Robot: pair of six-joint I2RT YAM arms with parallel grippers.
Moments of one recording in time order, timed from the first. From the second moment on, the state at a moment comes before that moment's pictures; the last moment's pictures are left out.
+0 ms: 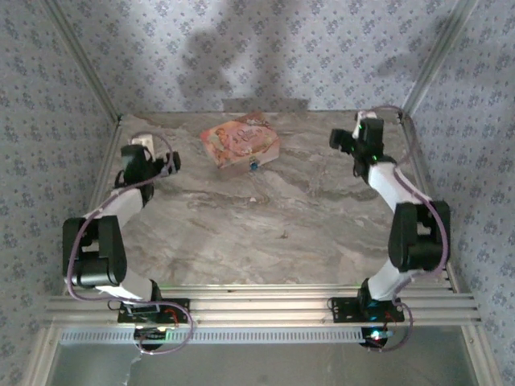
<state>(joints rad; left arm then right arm) 0.04 1.53 0.91 0.11 0.13 -0.20 0.07 1.71 1.25 -0.06 0.04 0.21</state>
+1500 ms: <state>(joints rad) -0.13 1.46 1.00 -0.58 0.18 -0.41 0.61 2.03 1.56 -0.38 -0.13 0.43</state>
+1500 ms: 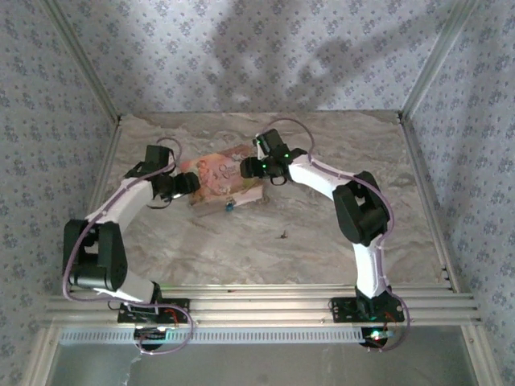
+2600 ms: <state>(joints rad) -1.03 1.99 1.42 -0.62 0.04 -0.30 0.28 1.38 0.82 -0.54 -0.13 0.60</state>
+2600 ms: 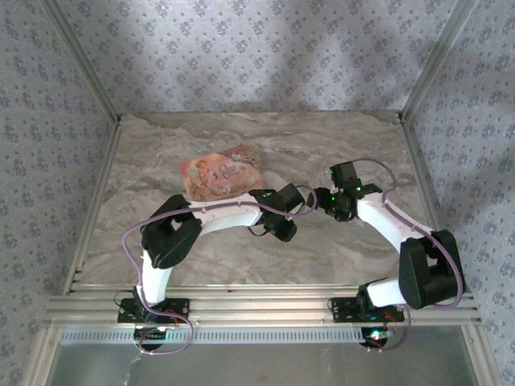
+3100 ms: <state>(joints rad) -1.03 2.04 1.44 -0.66 0.05 -0.27 0.27 1.38 0.78 -0.52 -0.15 0.61</state>
